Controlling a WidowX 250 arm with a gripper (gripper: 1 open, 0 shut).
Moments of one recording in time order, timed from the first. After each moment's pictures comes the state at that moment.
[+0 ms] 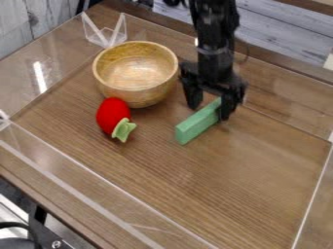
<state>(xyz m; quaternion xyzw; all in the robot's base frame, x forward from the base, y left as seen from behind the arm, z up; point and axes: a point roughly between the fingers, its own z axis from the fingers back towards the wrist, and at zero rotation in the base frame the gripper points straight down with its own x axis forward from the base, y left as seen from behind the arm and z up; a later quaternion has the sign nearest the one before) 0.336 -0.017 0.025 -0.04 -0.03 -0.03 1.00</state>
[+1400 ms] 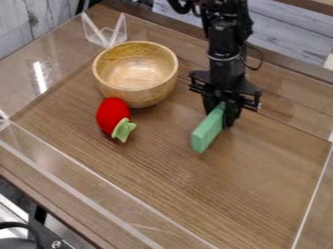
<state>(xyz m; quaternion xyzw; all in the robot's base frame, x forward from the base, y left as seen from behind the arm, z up) 0.328 -0.042 0.032 -0.06 -0.02 -0.02 1.00</state>
